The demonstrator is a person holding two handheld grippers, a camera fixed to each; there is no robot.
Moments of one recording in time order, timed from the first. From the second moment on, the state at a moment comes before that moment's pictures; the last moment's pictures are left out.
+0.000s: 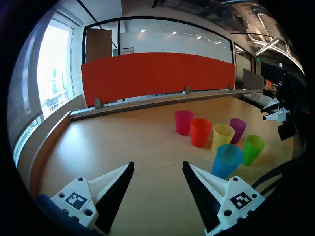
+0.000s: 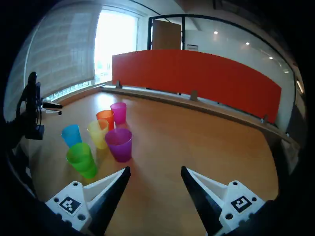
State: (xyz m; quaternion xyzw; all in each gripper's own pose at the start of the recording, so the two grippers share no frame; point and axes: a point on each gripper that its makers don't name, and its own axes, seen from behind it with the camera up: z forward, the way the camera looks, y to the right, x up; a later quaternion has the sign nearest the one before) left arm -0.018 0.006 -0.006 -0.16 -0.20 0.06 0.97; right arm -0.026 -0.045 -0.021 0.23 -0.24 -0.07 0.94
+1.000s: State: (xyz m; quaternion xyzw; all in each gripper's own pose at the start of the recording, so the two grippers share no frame) left arm 0.075 -0.007 0.005 -0.06 -0.02 0.00 1.00; right arm 0.080 -0.031 0.014 0.05 -0.02 -0.05 1.00
